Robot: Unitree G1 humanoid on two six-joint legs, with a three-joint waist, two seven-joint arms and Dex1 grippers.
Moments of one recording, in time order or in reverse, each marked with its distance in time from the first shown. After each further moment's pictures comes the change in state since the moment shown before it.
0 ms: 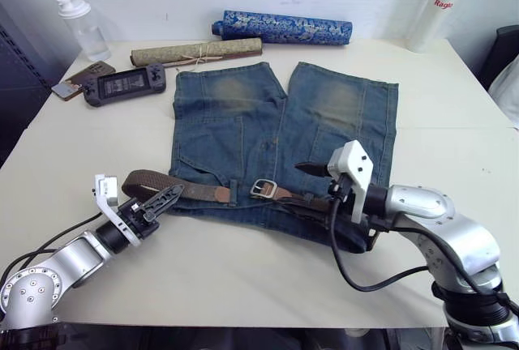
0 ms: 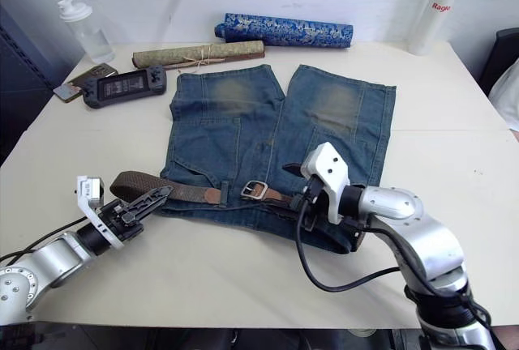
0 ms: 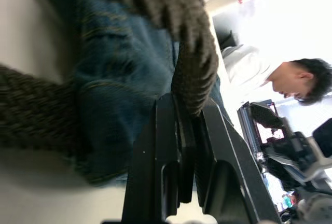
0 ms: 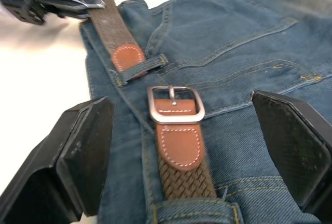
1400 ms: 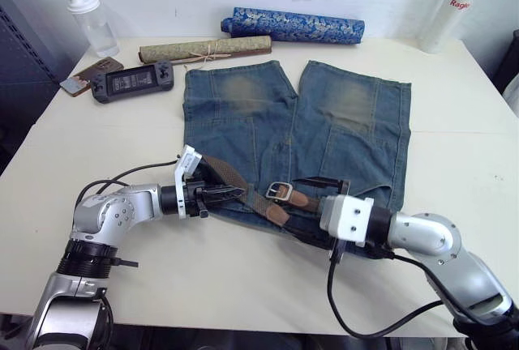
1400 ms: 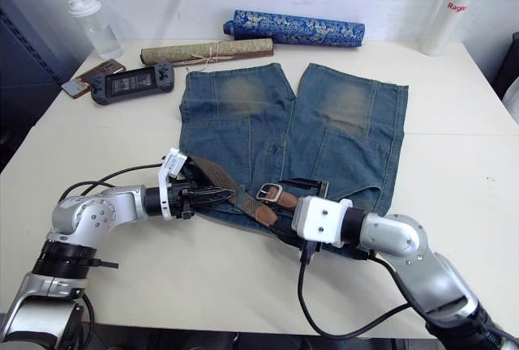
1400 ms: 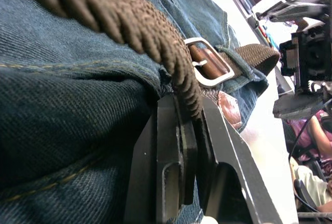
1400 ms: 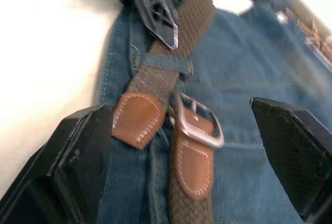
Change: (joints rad) left arm -0.500 -0.024 -0.411 0.205 0.760 0.071 -0.678; right arm 0.199 -0.144 0.194 0.012 -0.458 -0.706 -0.011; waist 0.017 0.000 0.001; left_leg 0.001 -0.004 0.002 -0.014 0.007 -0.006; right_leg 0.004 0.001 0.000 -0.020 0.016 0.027
